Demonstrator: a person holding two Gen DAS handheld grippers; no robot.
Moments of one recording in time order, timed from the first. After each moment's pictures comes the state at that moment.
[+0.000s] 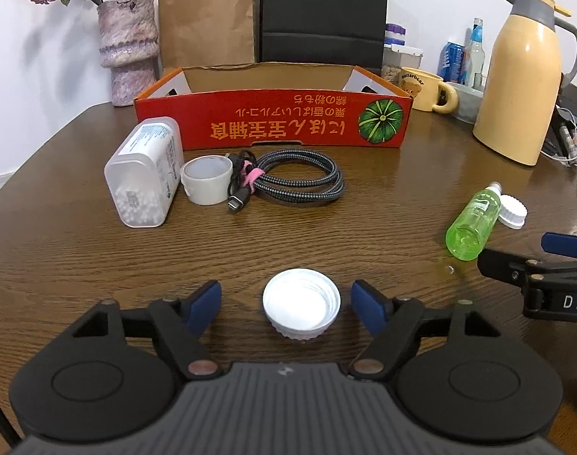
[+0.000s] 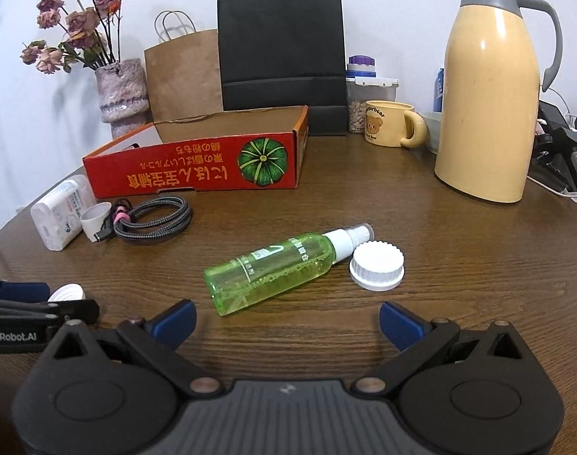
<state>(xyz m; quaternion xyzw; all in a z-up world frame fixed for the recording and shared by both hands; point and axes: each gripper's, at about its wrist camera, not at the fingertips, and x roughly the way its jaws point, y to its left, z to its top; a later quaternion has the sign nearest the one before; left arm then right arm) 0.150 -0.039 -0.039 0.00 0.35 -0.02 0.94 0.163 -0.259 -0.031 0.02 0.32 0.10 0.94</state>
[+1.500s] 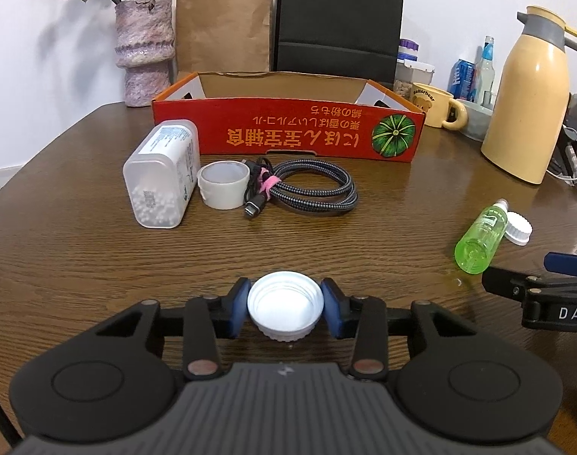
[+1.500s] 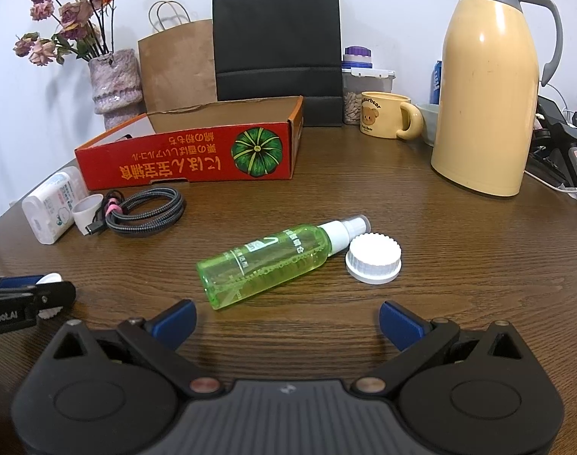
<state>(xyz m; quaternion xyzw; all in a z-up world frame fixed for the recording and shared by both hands) 0.148 -0.030 -0.036 -0.02 0.33 0.00 0.94 0.167 -0.261 -0.034 0.02 0.33 0.10 0.94</state>
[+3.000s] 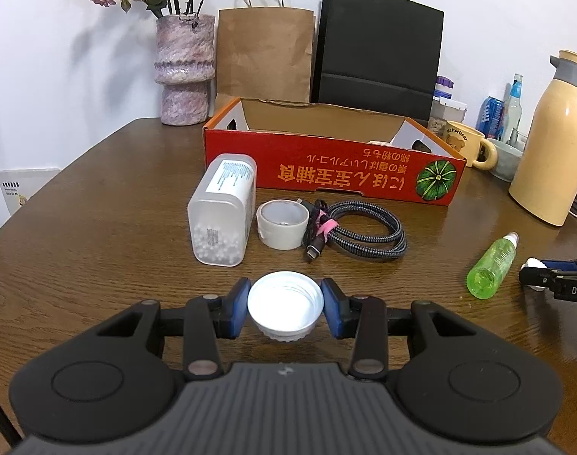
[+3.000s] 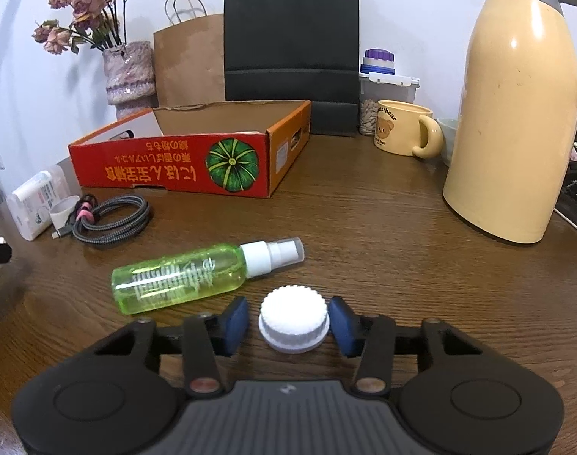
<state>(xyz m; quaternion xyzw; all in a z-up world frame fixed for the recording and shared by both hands) 0.152 0.011 -0.019 -0.04 0.30 0.03 0.95 0.227 -0.305 -0.037 -0.02 0.32 0.16 0.93</state>
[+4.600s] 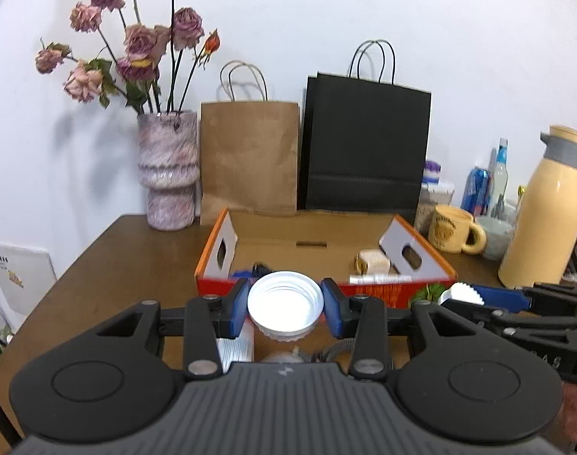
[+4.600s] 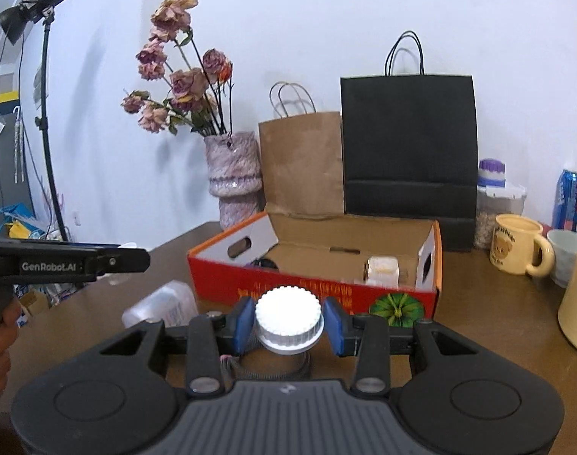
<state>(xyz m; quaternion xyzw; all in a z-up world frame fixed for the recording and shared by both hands) 0.205 0.021 0.071 -0.03 0.20 0.01 0.98 0.236 -0.198 0.049 0.02 0.19 0.27 0.94</state>
